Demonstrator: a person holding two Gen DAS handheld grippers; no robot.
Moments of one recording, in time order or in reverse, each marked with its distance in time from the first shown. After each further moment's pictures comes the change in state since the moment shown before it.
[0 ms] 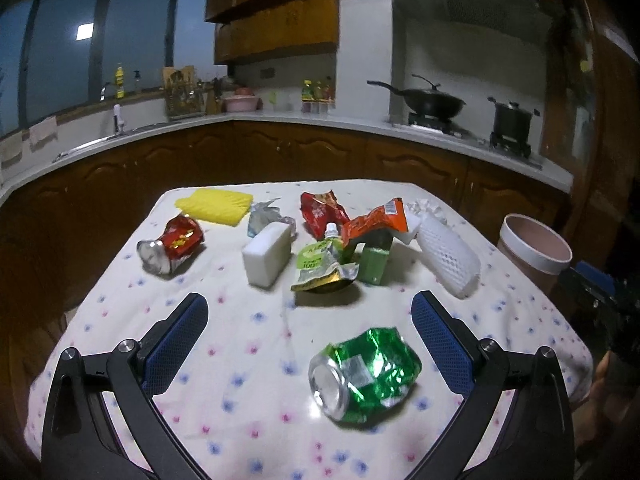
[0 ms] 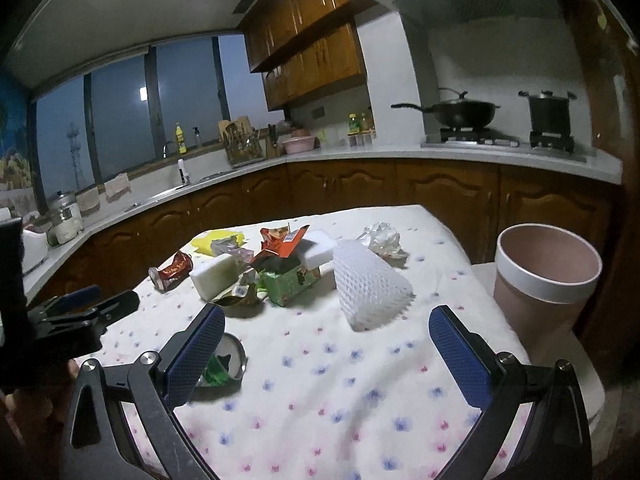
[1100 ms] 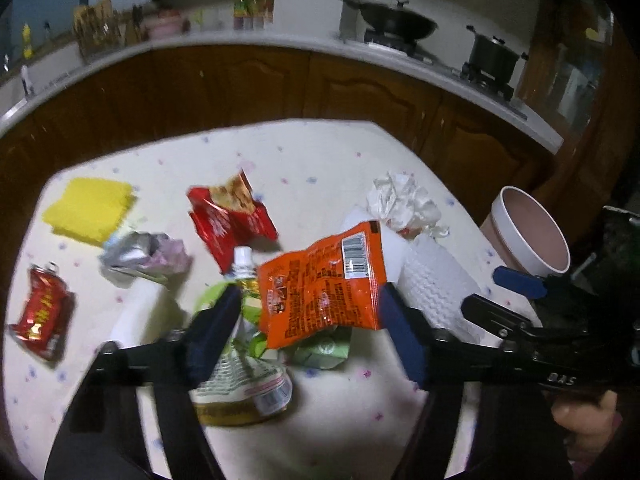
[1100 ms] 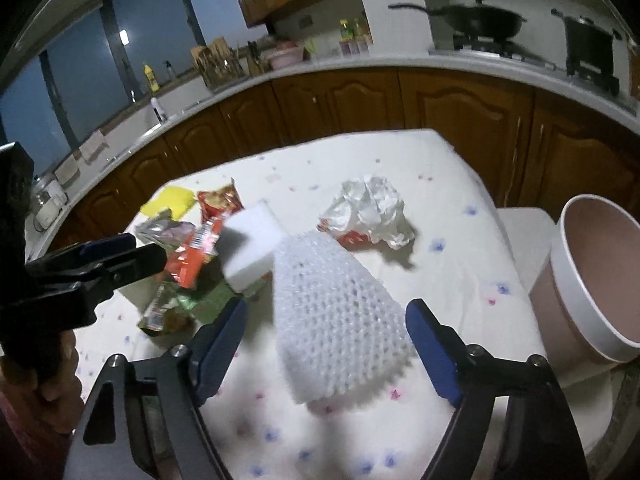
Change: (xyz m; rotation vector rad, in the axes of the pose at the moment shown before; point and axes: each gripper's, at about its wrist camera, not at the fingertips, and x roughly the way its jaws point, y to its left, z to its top) left arm 0.183 -0.046 0.085 0.052 0.370 -0.227; right arm 0.168 -0.060 0.049 0.052 0.378 0.019
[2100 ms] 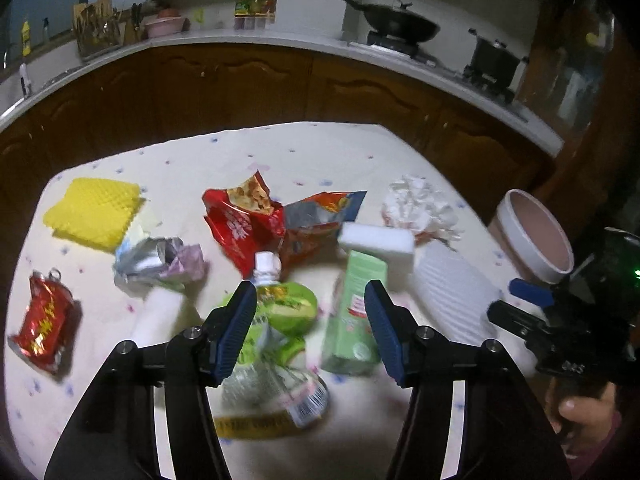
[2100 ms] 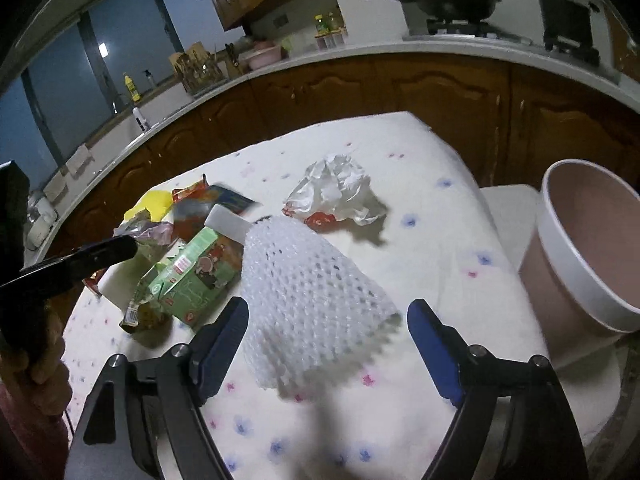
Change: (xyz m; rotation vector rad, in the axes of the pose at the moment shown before) left arm 0.005 0.024 0.008 0.021 -0.015 0.017; right arm 0.000 -0.022 -0.010 0.078 0.010 -0.021
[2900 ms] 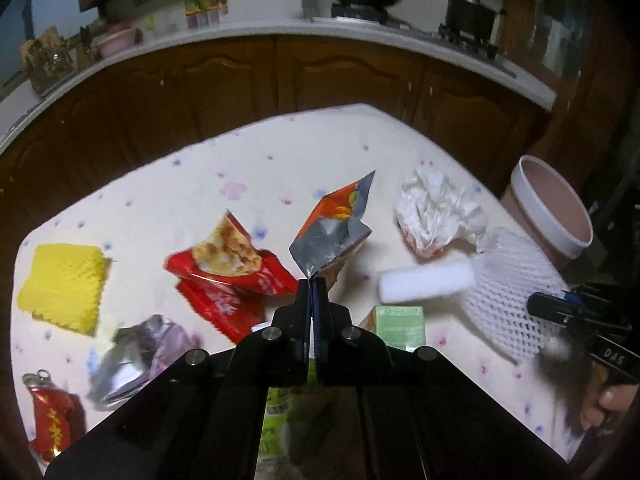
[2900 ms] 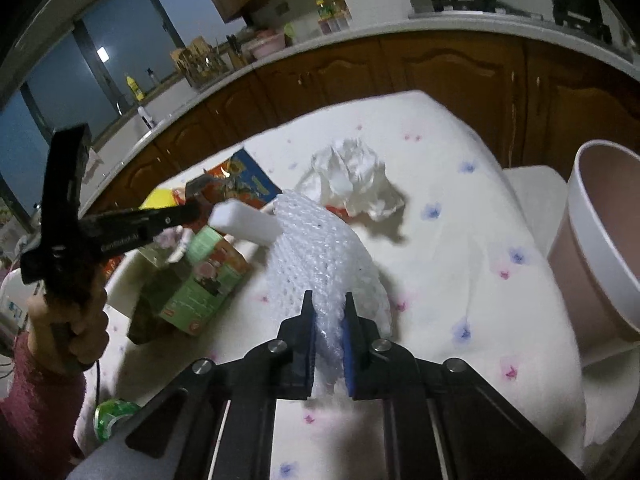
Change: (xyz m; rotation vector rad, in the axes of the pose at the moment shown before) left arm 0.049 0.002 0.038 0.166 0.051 -0.042; right arm 0.006 -0.004 0.004 0.037 0.018 0.070
